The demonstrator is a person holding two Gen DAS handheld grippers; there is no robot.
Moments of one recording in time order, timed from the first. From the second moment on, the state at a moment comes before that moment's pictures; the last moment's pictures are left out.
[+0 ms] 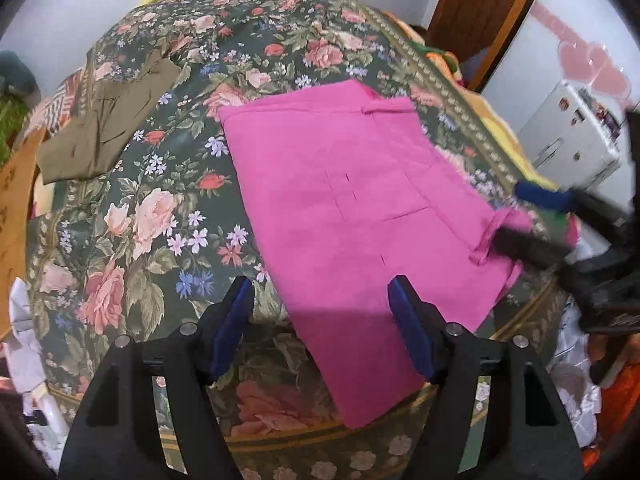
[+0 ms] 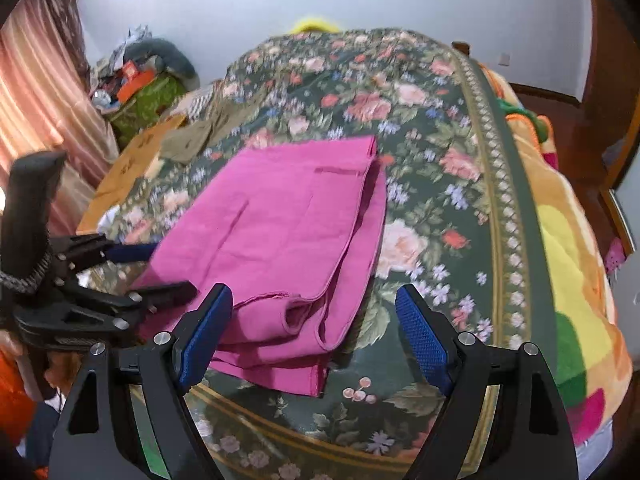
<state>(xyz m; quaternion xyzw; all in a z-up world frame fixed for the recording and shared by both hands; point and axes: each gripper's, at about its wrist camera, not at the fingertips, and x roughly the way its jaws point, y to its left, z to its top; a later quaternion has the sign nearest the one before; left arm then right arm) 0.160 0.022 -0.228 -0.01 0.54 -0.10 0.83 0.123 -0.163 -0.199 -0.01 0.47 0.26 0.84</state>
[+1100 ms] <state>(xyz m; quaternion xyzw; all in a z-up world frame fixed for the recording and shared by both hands) 0.304 0.067 -0.271 0.09 0.55 -0.01 0.83 0.130 -0.198 -0.214 0.01 0.50 0.24 0.83</state>
